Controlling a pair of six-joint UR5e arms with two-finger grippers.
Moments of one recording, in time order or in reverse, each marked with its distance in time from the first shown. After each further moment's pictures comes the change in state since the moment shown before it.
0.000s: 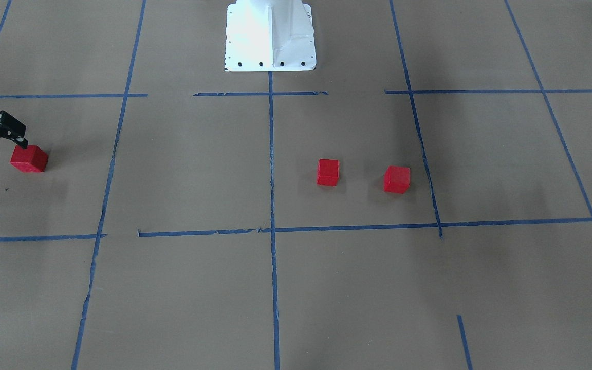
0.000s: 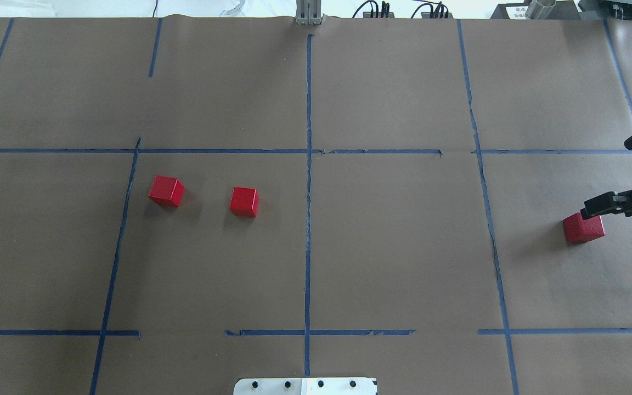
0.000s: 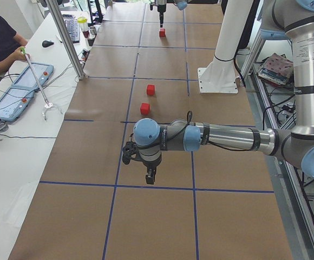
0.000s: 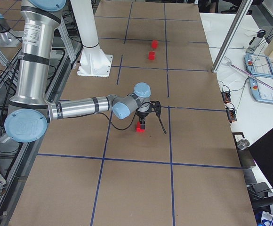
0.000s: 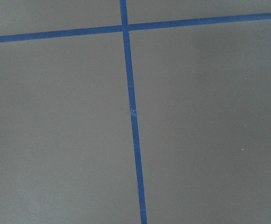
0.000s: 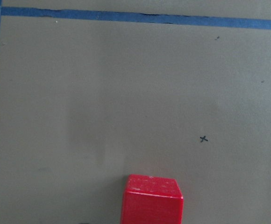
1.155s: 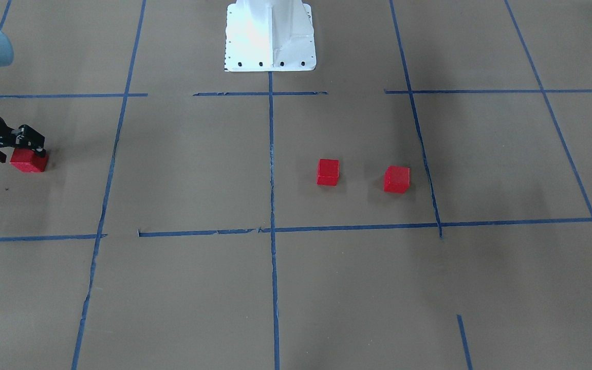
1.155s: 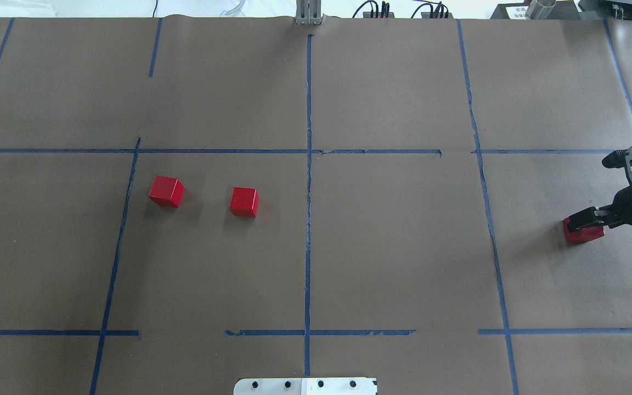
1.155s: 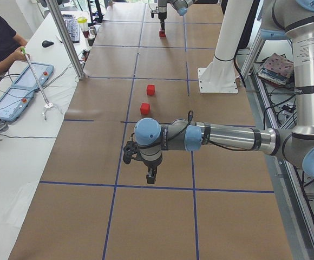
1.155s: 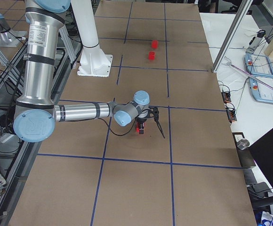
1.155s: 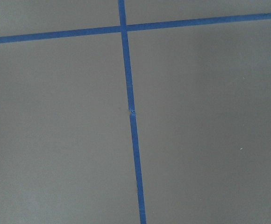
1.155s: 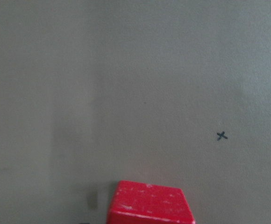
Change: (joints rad) left arm 0.000 0.007 -0.008 0.000 0.000 0.000; right arm -0.059 0.031 -0.117 0.080 -0.010 0.018
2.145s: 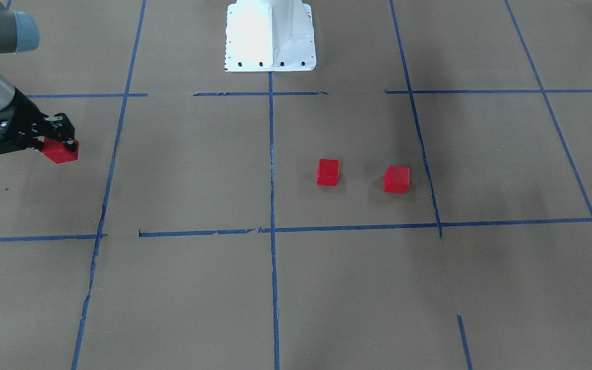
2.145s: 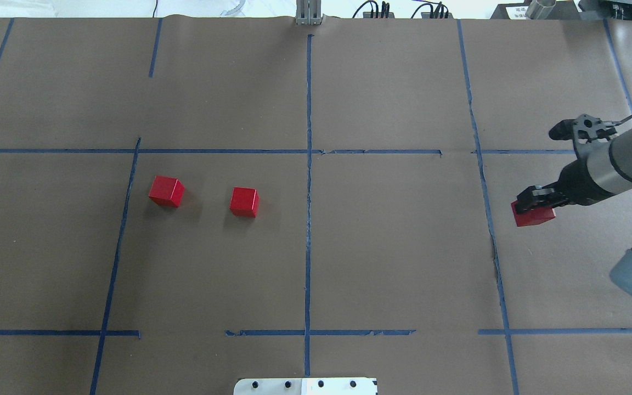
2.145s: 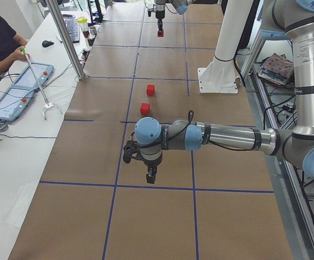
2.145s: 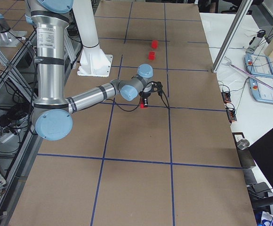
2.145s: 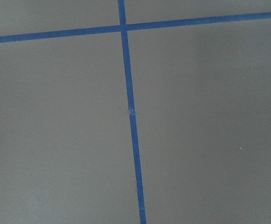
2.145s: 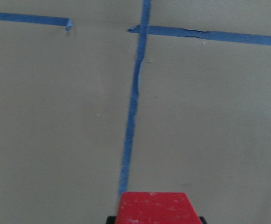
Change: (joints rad) left arm 0.000 0.001 -0.006 -0.002 0.000 0.000; right arm -0.095 0.194 0.261 -0.292 -0.007 0.133
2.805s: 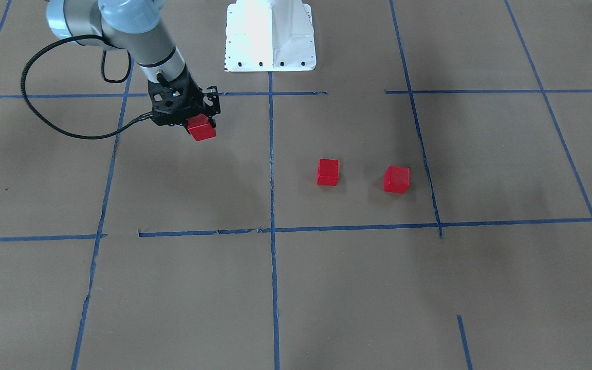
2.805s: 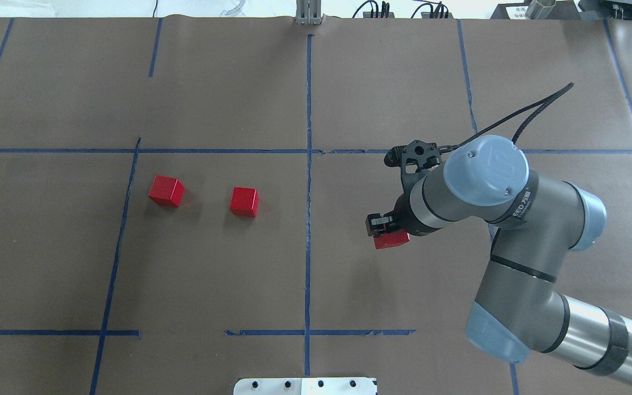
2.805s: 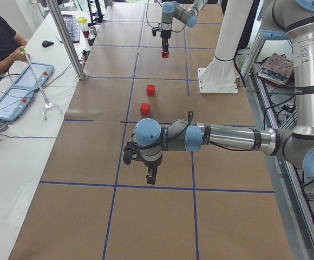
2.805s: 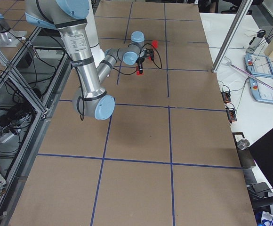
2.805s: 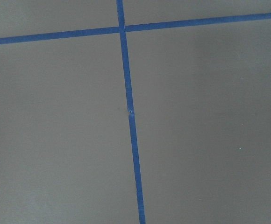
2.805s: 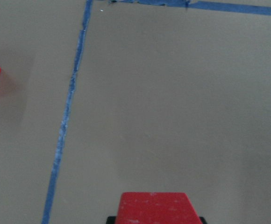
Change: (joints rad) left arm 0.000 0.000 0.010 0.001 0.000 0.000; right arm -0.326 0.387 -0.033 -0.166 -0.264 0.229
